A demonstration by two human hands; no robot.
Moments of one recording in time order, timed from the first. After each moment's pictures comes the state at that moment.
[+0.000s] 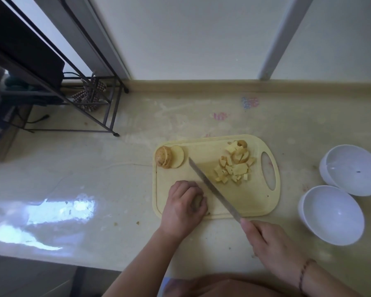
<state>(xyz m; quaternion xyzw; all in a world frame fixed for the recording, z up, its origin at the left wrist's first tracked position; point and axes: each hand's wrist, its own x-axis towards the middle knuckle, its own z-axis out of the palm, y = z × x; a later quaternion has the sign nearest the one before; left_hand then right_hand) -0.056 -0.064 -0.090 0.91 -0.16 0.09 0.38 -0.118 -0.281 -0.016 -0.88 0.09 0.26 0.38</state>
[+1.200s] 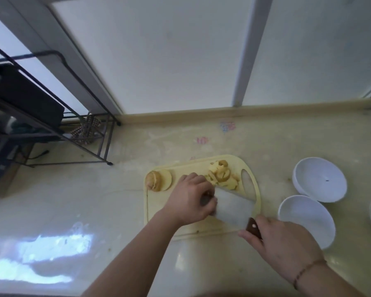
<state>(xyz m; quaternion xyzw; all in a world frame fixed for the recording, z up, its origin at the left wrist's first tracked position) 0.011 -0.108 -0.030 0.91 -0.31 -0.05 0.25 -0.106 -0.322 0.012 -0.99 -0.05 0.15 0.05</state>
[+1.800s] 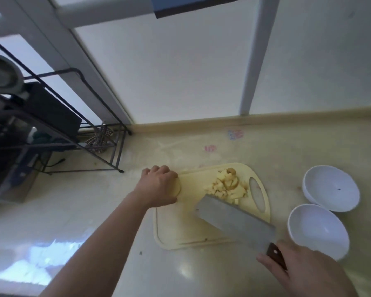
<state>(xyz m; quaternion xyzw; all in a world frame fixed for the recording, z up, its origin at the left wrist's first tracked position) 0.074 -0.021 -0.011 0.96 -0.20 -0.21 -0.03 -0.138 -0.333 0.005 -0.99 0.03 0.11 0.12</state>
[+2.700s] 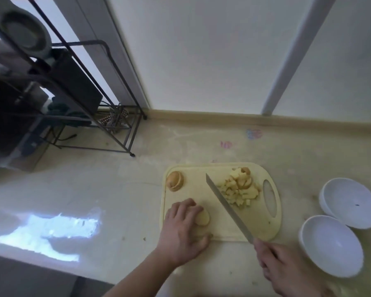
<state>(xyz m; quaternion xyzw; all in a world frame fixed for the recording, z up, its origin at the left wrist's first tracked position) -0.069 -0.041 -0.079 0.94 -0.20 0.01 0.27 -0.111 -0.296 0.015 -0.84 0.17 0.29 0.42</state>
